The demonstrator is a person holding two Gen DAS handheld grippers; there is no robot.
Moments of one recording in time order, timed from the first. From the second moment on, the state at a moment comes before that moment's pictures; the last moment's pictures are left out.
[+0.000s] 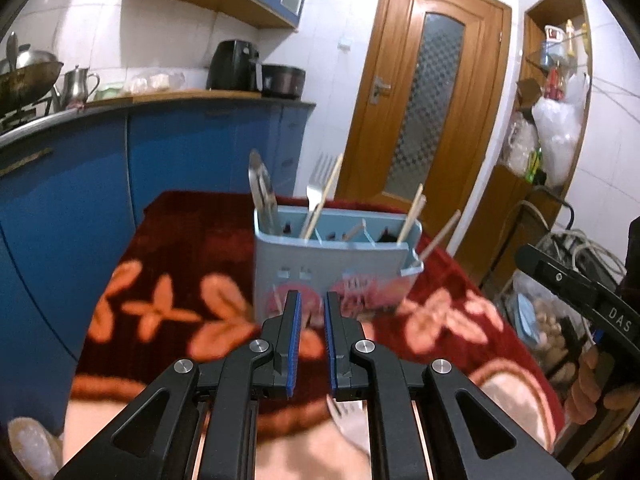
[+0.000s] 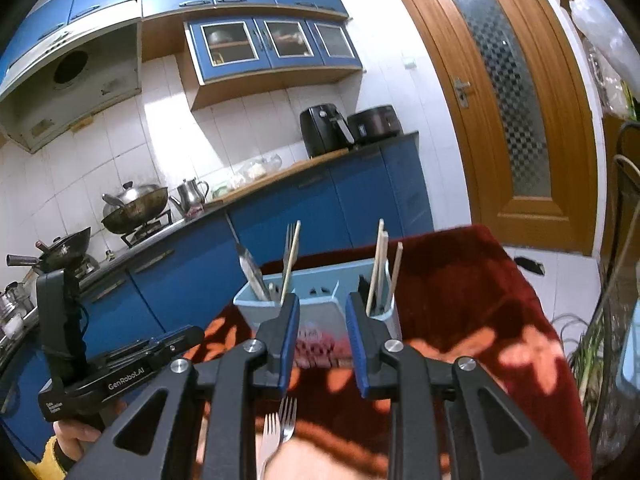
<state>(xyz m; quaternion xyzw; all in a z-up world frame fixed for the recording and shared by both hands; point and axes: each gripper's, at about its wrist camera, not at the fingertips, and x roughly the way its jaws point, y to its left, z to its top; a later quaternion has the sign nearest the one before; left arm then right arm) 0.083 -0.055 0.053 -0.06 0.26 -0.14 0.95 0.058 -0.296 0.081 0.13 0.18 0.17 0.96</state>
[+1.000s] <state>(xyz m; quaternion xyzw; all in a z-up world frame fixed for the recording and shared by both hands) 0.042 -0.014 -0.012 -0.06 0.36 -0.10 0.93 0.047 -0.212 -0.007 0.04 0.37 0.21 0.90</state>
